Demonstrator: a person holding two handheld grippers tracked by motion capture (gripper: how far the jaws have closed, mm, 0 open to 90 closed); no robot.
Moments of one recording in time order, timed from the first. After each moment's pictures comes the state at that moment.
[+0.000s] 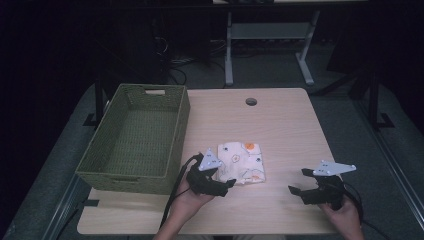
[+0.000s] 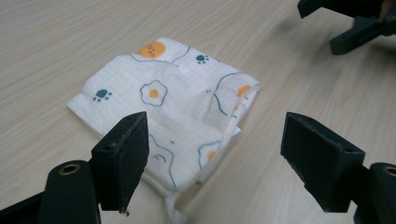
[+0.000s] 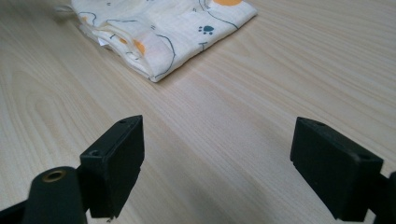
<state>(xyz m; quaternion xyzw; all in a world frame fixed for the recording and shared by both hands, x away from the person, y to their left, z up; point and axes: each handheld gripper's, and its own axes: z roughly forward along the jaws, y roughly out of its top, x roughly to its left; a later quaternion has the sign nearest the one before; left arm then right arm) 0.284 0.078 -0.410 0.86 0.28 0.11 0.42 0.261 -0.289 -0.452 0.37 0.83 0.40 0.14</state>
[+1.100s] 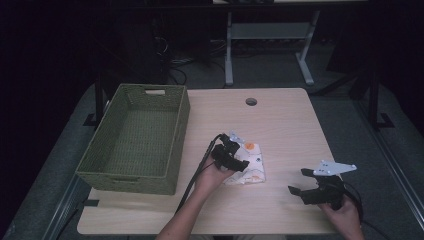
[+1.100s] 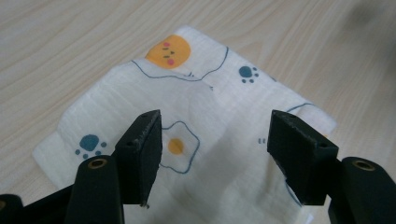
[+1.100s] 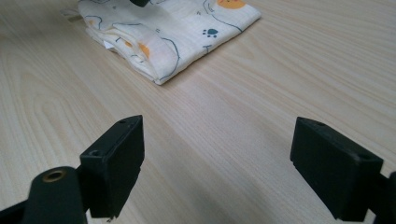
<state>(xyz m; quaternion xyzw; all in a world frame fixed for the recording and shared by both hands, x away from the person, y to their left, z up) 0.364 0.016 -0.435 0.88 0.32 0.07 0.33 0.262 -0.289 -0.452 0.36 0.83 0.41 0.13</state>
